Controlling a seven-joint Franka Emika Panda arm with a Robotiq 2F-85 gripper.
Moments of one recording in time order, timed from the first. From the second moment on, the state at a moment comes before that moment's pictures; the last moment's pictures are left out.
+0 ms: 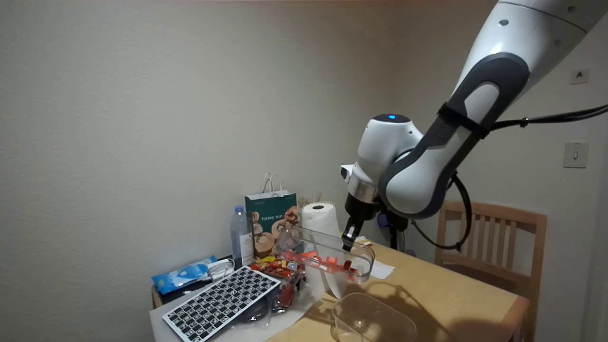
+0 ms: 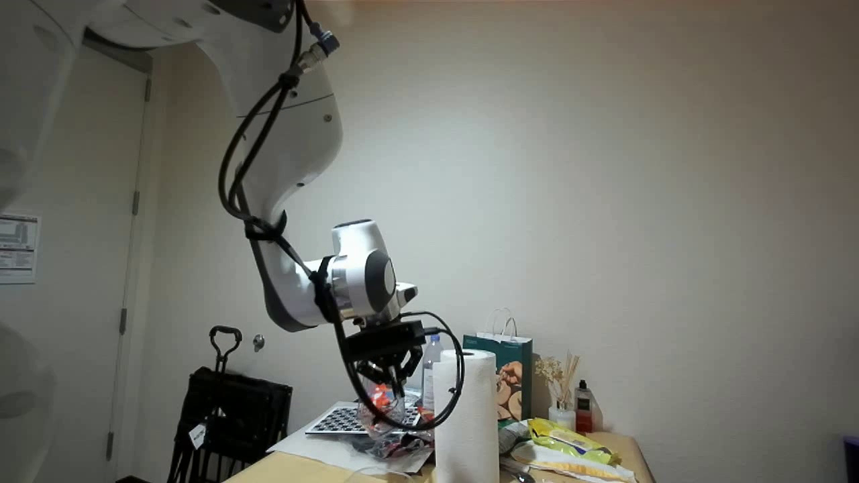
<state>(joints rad) 0.05 0.13 -0.03 -2.37 -0.35 2.94 -0.14</state>
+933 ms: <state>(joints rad) 0.08 0.15 -0.18 -2.44 -0.67 3.24 -0.08</state>
